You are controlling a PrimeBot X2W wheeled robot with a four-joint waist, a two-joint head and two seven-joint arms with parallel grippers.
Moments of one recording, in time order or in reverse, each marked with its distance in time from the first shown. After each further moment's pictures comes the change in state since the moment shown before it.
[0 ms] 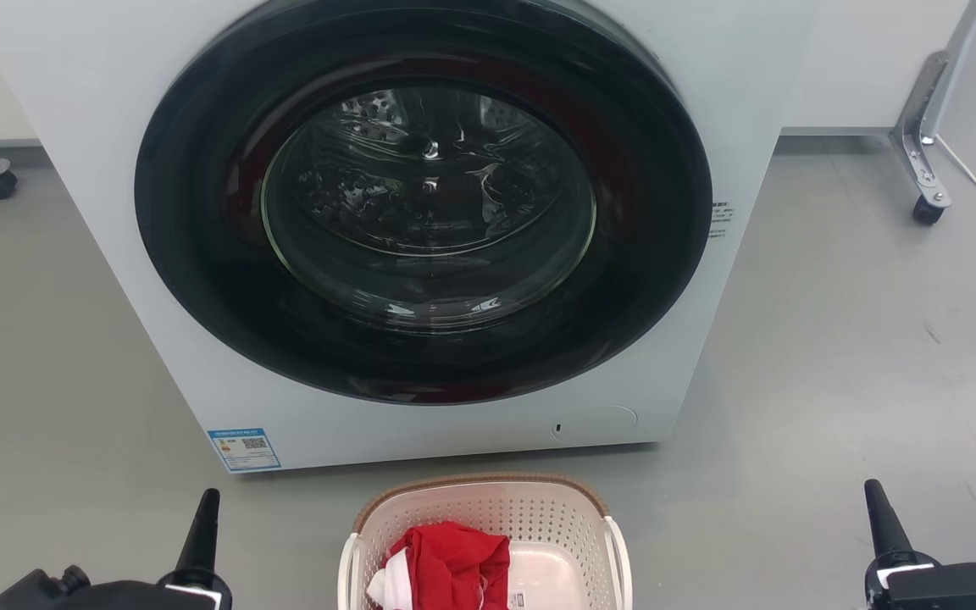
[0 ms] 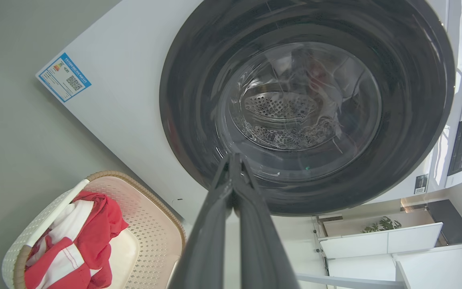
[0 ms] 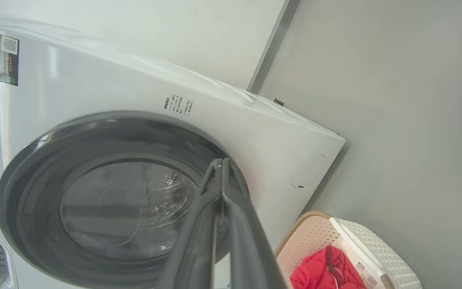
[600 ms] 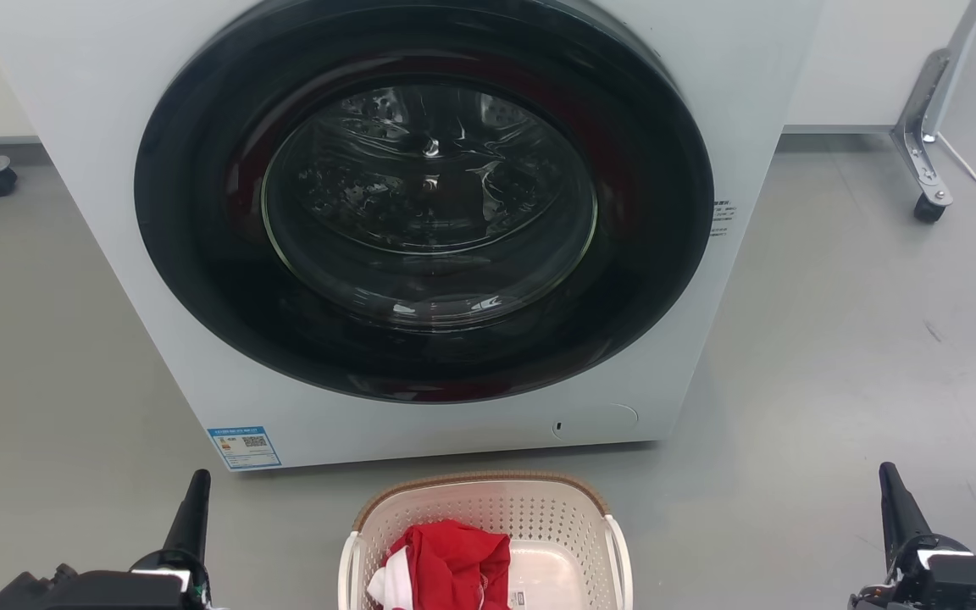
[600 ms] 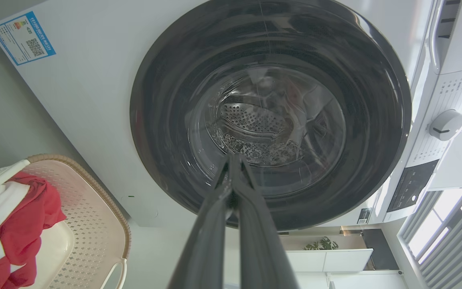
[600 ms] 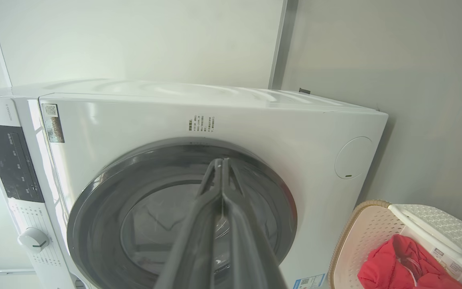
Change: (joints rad) left arm -0.052 -0.035 0.070 0.049 -0.222 -0.052 0.058; right arm -0.041 0.017 -0.069 0.033 0.267 0.051 0.064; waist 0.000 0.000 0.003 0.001
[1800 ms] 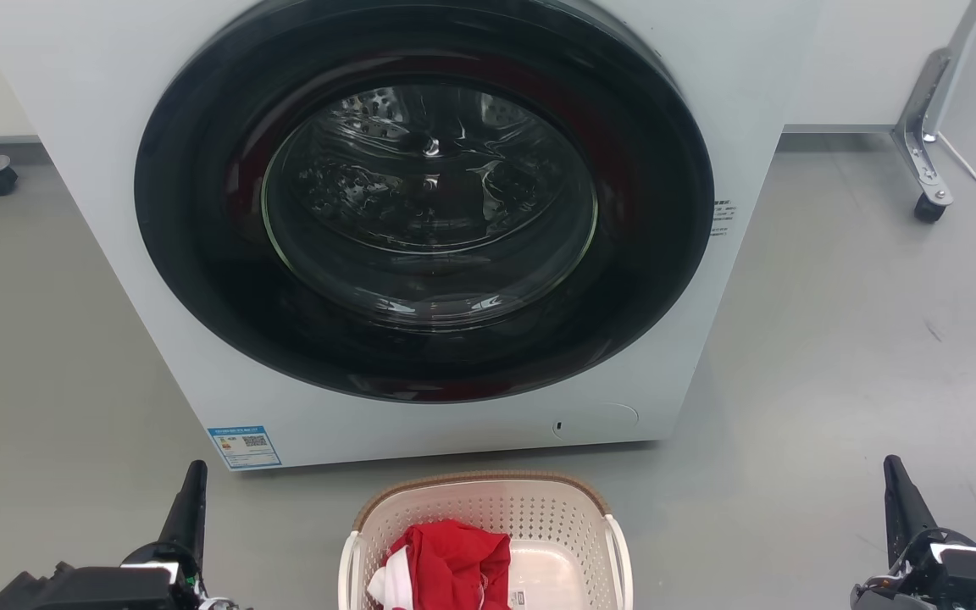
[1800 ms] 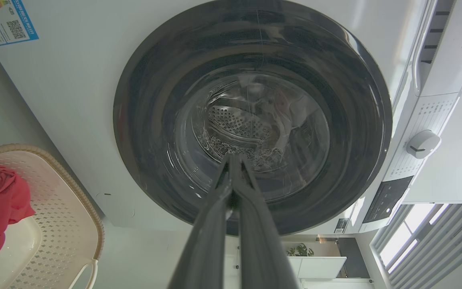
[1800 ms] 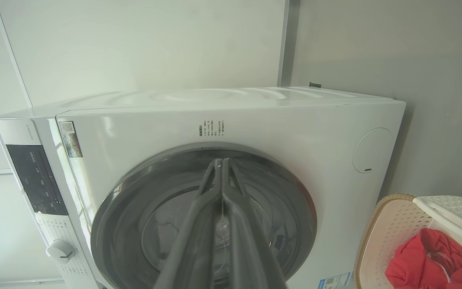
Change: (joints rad) left arm -0.019 -0.015 0.025 0.015 -0.084 -0.017 0.017; right arm -0.017 0.006 -0.022 0.014 0.084 0.014 0.024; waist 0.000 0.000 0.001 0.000
